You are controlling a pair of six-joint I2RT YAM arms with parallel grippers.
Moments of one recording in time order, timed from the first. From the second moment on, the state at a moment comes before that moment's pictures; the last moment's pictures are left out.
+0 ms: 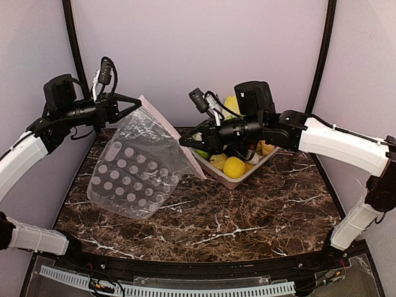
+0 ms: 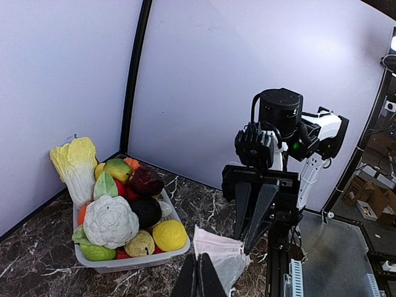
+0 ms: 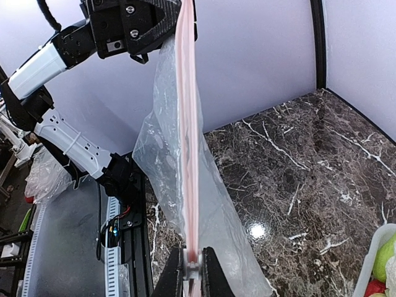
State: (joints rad) left arm -0.33 1.14 1.20 -0.08 0.91 -0.20; right arm 0.94 1.58 1.48 -0.26 -0.52 0.15
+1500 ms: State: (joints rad) left arm -0.28 1.17 1.22 -0.01 0.95 -0.24; right arm 0.98 1.50 1.31 -0.47 -0.50 0.16
